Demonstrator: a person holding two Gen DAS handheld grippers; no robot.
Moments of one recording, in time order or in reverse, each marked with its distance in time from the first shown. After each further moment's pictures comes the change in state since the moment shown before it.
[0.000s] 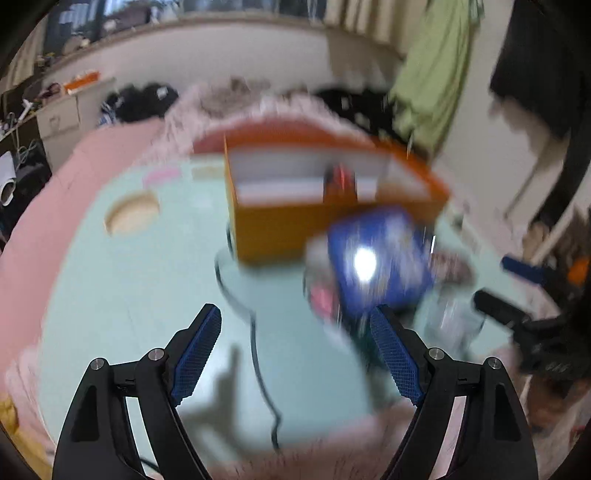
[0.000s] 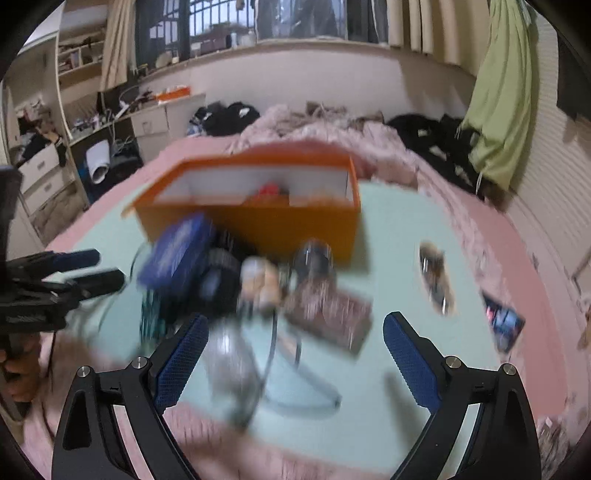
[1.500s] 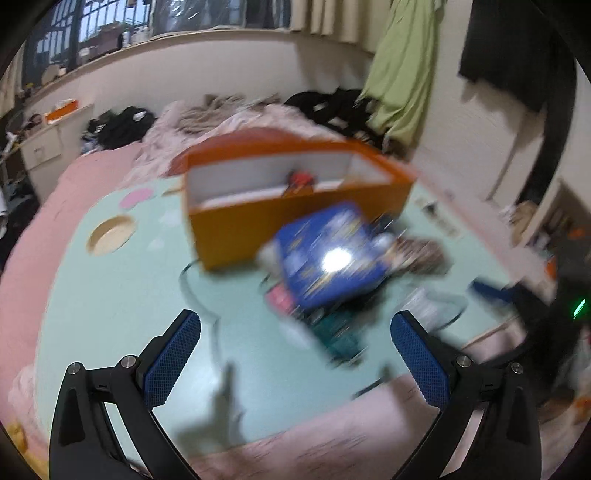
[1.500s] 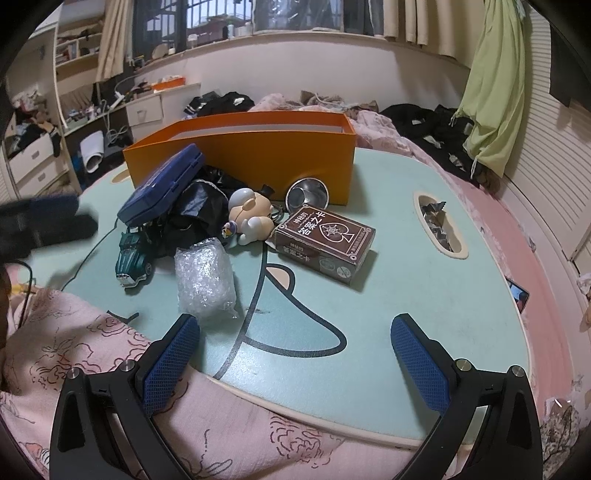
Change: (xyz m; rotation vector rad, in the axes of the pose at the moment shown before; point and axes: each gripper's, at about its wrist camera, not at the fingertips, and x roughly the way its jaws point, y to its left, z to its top) left arm -0.015 -0.037 0.009 0.081 -0.083 -0.057; right arm 0.021 -0.005 -0.043 0.014 0.003 -0.053
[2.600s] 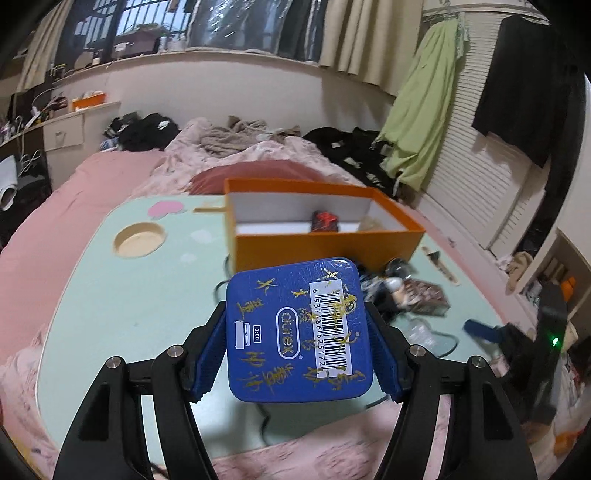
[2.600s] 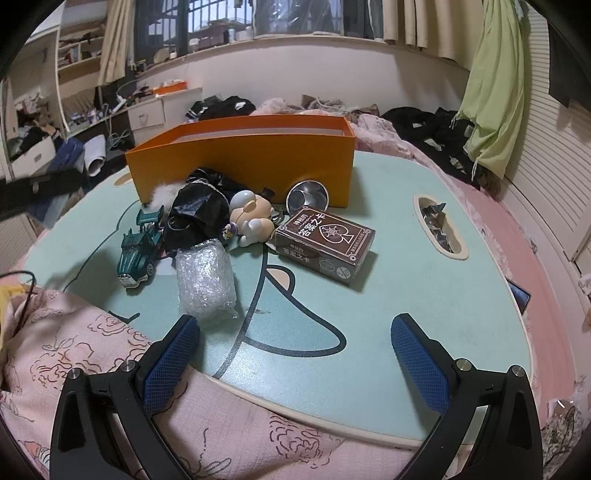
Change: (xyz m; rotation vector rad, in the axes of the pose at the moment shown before) left arm -0.025 0.040 -0.020 -0.128 -0.136 0.037; right arm 0.001 0.001 0.004 0.016 -0.017 -0.008
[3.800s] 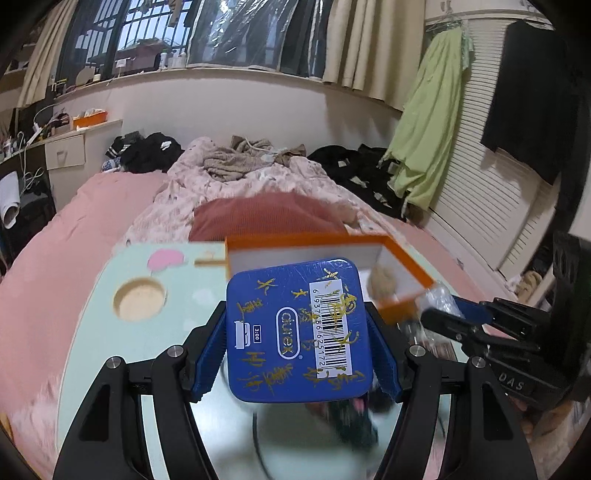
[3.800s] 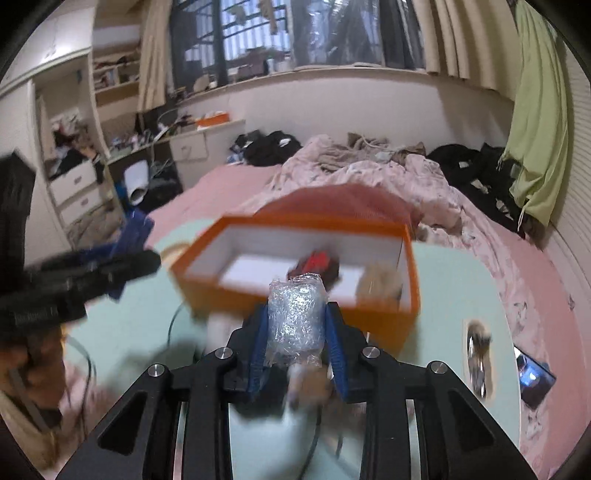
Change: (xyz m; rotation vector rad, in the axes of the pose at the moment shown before) left arm 0.024 -0.005 0.075 0.010 -0.061 0.032; right arm 0.013 0.012 0.125 -0.006 -0.101 0.174
